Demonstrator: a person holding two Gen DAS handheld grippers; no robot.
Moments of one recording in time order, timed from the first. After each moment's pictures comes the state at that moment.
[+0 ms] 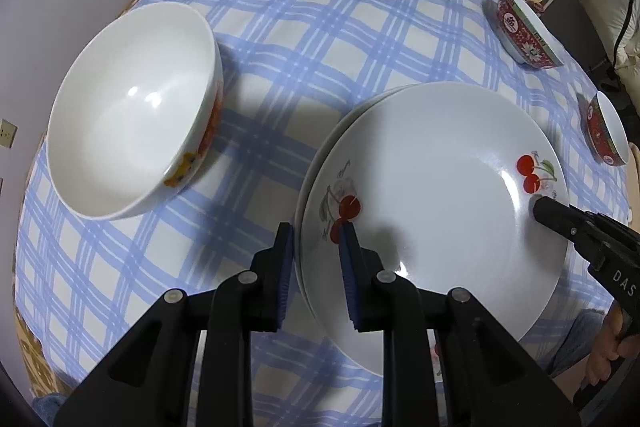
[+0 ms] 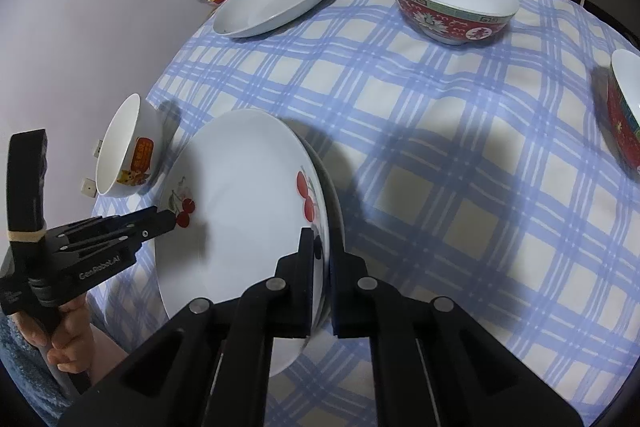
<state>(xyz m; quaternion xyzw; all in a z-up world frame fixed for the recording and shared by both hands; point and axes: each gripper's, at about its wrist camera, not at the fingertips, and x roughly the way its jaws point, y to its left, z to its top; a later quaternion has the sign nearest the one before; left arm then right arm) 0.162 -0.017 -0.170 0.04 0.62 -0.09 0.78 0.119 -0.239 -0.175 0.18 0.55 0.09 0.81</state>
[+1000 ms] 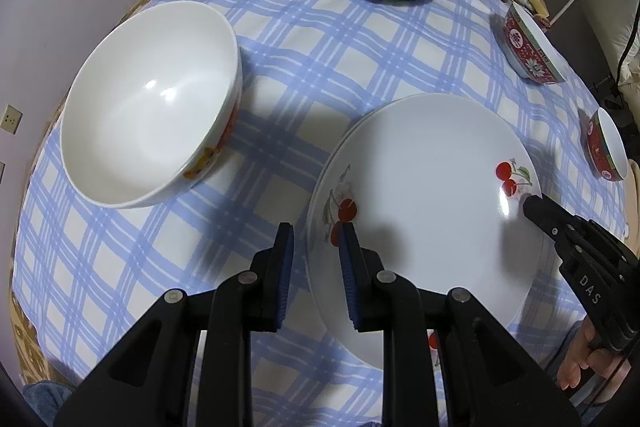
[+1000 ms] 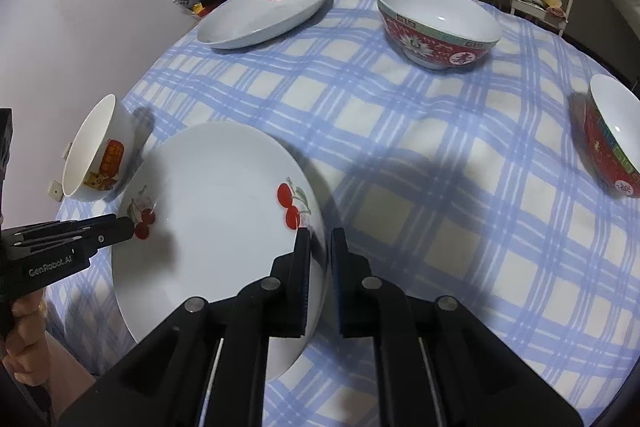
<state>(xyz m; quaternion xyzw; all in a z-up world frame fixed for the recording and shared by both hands) 0.158 -0.013 -0.162 0.02 0.61 -0.08 0.79 0.115 -0.230 -0.179 0.12 0.52 0.04 0.84</state>
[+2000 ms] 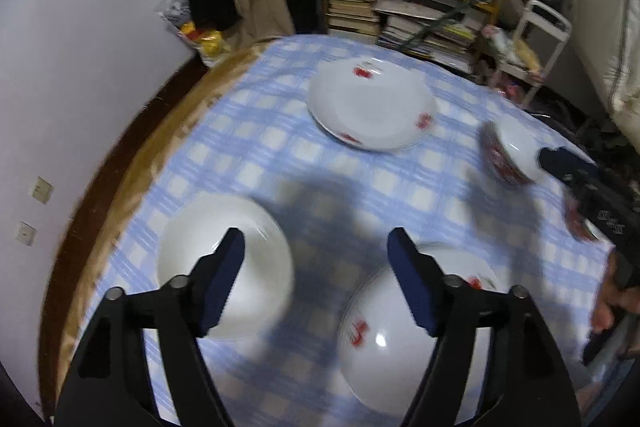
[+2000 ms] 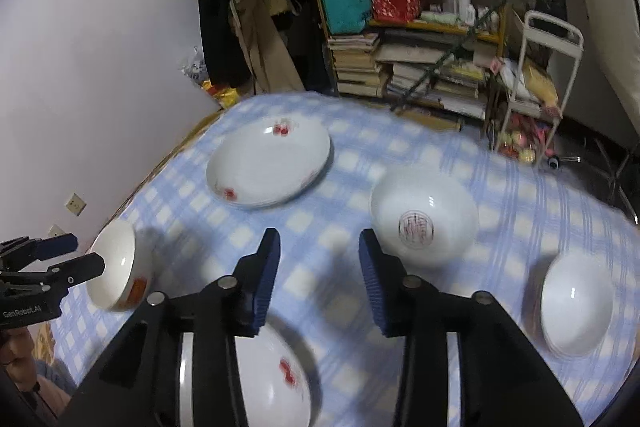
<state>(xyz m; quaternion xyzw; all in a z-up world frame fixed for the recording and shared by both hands) 0.226 -0.013 -0.052 0.07 0.50 -0.06 0.86 0.201 -0.259 -0.075 0.10 0.41 0.03 0.91</state>
